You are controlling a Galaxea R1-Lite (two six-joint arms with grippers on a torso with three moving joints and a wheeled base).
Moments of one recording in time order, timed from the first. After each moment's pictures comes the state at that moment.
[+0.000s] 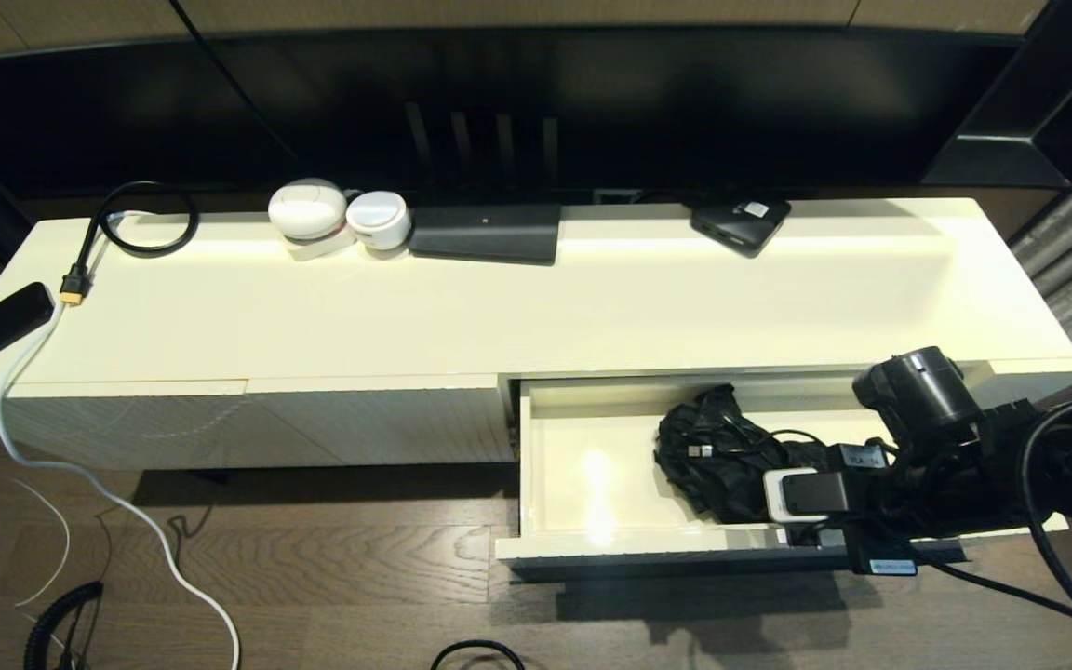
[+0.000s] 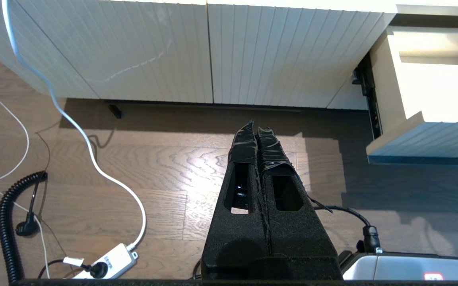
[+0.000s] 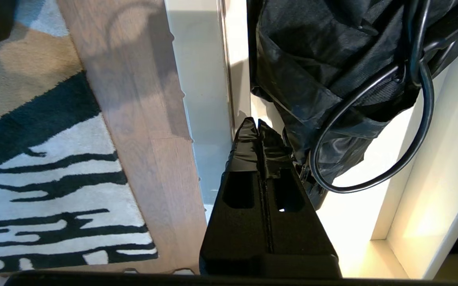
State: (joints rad) left arm 0.00 0.00 0.00 -0.01 0.02 -0.06; right arm 0.25 1.77 -0.85 0.13 -0.01 -1.24
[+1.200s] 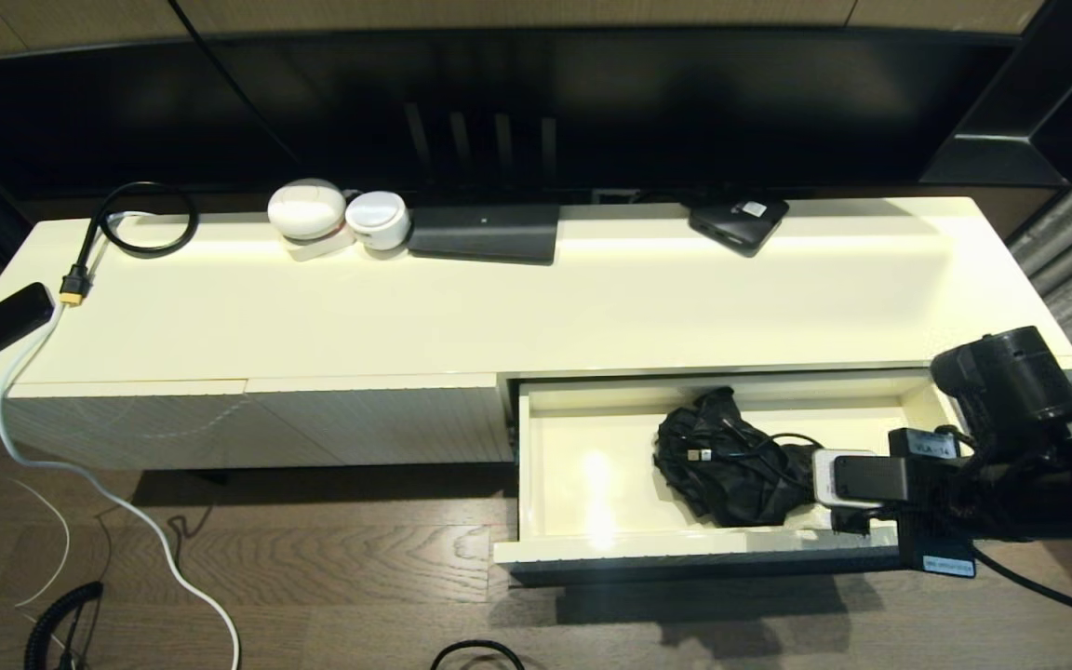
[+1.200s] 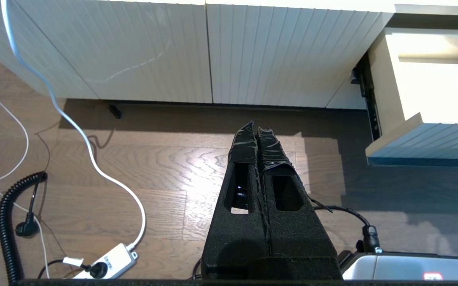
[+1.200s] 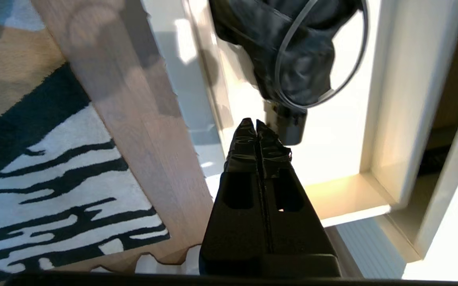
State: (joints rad) left arm 0.00 0.00 0.00 -0.01 0.02 -0.06; right arm 0.23 1.60 -0.83 0.10 -0.08 -1.16
